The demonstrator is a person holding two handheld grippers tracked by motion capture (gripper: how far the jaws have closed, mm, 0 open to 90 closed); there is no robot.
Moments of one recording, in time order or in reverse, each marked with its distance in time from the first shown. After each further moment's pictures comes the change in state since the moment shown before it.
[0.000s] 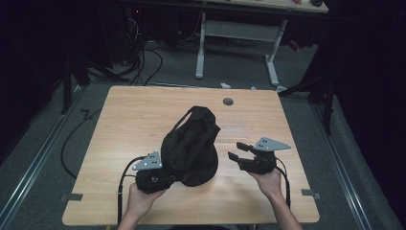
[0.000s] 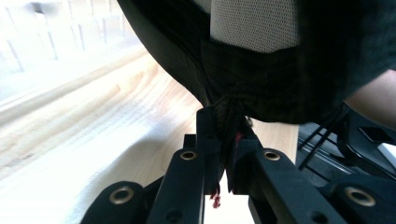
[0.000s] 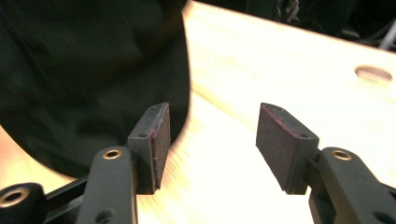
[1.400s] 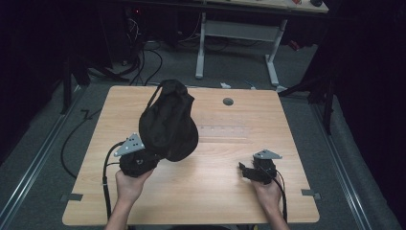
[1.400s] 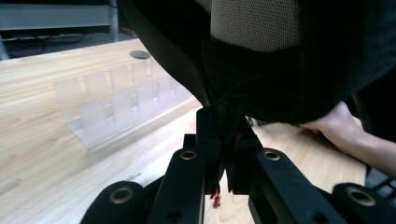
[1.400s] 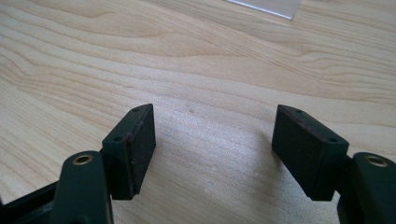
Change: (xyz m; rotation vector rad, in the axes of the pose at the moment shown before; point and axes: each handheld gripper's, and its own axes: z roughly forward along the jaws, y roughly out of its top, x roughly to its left) left arm 0.013 0.055 -0.013 -0.216 0.161 0.044; right arm -0.025 -0.076 0.026 0.270 -0.364 0.146
